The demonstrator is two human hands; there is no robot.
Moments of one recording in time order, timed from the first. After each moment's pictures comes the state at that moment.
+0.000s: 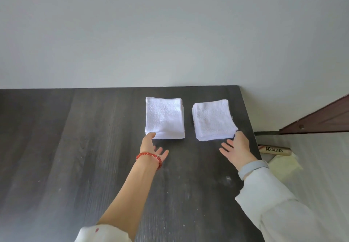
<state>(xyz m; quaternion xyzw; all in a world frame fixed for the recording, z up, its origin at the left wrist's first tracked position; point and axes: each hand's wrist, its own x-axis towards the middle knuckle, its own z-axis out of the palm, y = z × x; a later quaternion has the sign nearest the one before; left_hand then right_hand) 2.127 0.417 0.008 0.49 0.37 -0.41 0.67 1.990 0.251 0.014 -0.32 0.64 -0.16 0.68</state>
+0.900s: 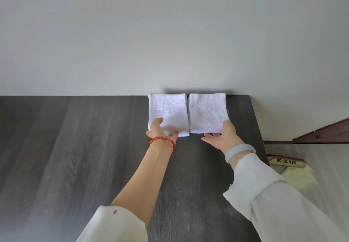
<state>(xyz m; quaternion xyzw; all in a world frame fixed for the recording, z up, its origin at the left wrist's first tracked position) 2.174 0.324 0.004 0.43 0.40 -0.34 0.73 2.082 0.200 -0.009 -0.20 0.59 -0.14 0.77</state>
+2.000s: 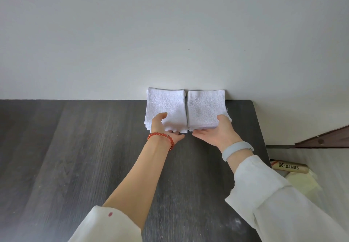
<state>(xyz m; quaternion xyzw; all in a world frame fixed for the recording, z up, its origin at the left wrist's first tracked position) 2.199 0.304 0.006 0.37 0.37 -0.45 0.72 2.114 0.189 0.001 -0.12 0.50 -0.12 0.85</state>
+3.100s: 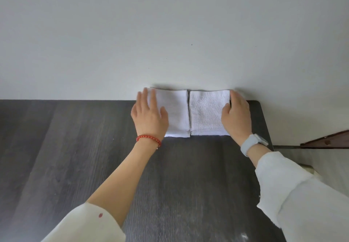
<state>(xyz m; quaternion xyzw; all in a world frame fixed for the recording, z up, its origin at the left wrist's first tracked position) 2.244 0.308 -0.043 0.93 -0.26 0.02 0.26 2.117 0.133 -0.031 -0.87 0.39 -0.15 0.25</state>
